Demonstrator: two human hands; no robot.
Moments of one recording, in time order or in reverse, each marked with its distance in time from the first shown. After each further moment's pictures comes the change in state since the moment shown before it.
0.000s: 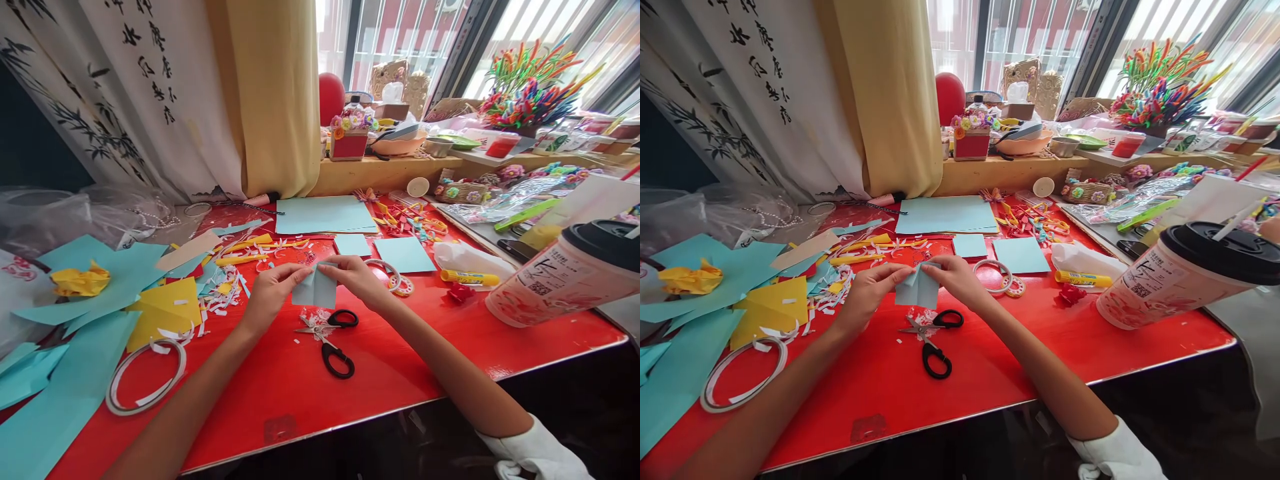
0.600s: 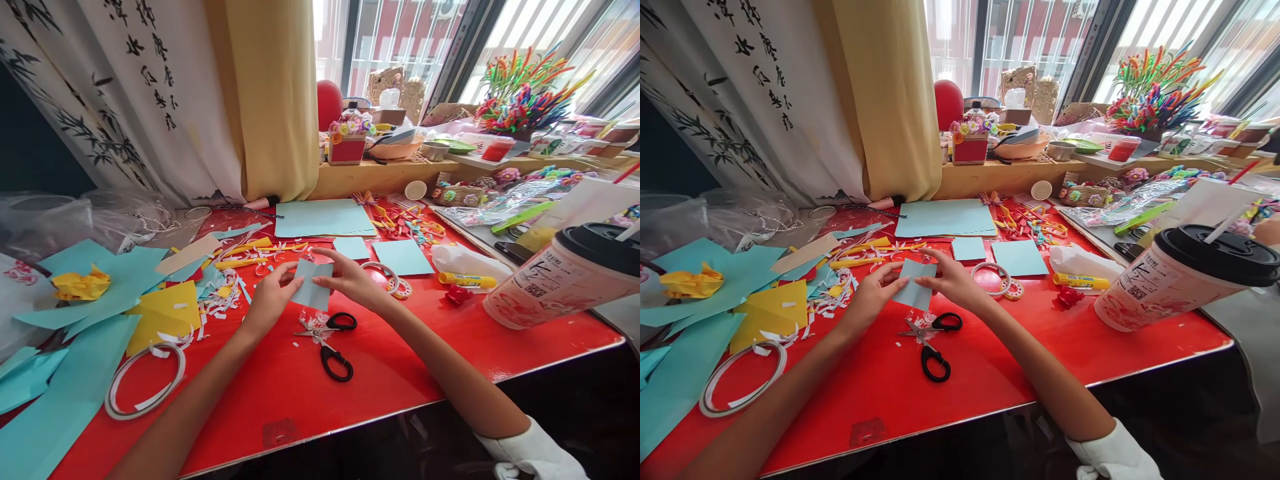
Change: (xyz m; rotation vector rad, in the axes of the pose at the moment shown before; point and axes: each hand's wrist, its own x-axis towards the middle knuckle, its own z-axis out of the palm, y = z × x) left_hand 0.005 -0.018 -0.002 0.121 0.054 -0.071; right_hand -0.001 -0.003 0.000 -0.026 -0.044 -0.047
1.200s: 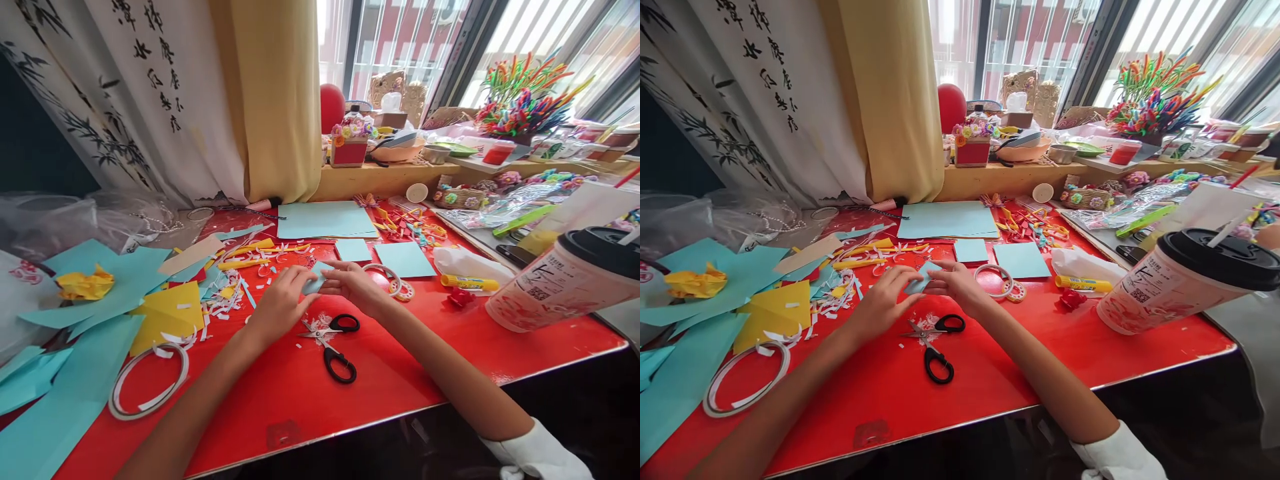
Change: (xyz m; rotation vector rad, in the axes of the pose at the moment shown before) left_hand -0.008 0.009 -0.001 0.647 -0.125 0.516; right_hand 0.005 0.009 0.008 0.593 0.070 0.293
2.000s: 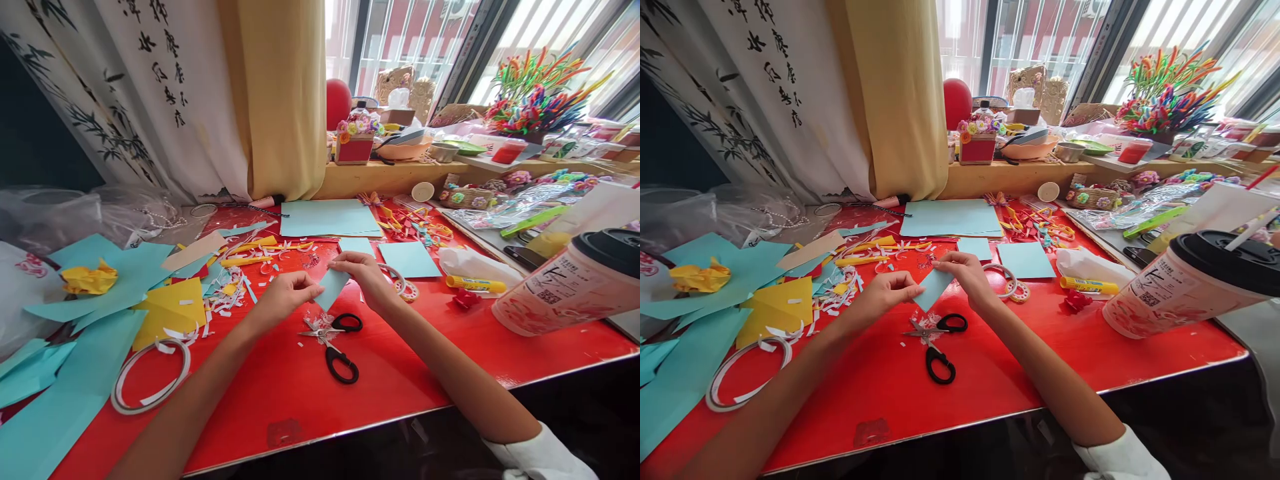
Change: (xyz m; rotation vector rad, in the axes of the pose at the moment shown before) left_hand 0.008 0.008 -0.014 -0.673 -0.151 -0.410; right_hand 0.002 -0.009 -0.006 -0.338 0.156 -0.263
